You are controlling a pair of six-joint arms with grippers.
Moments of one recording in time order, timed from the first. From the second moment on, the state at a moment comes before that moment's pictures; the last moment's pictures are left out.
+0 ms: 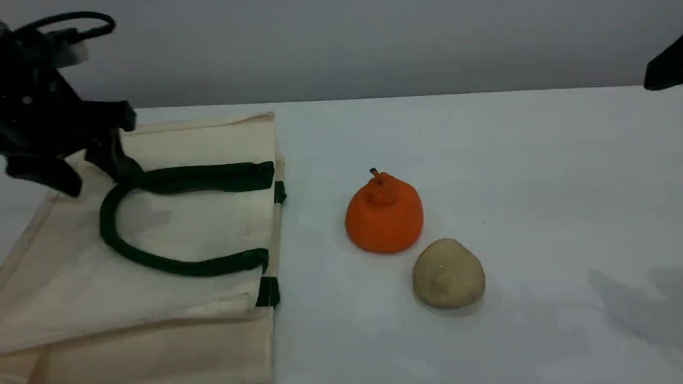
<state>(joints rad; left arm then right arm) -0.07 1.96 -1.12 -0.14 0.45 -0.06 -0.03 1.29 -0.53 1.28 0.36 -0.91</state>
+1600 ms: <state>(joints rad) -0.08 1.88 -1.30 -0.70 0.77 0.48 -0.03 1.29 -0.53 1.41 0.63 -1.16</state>
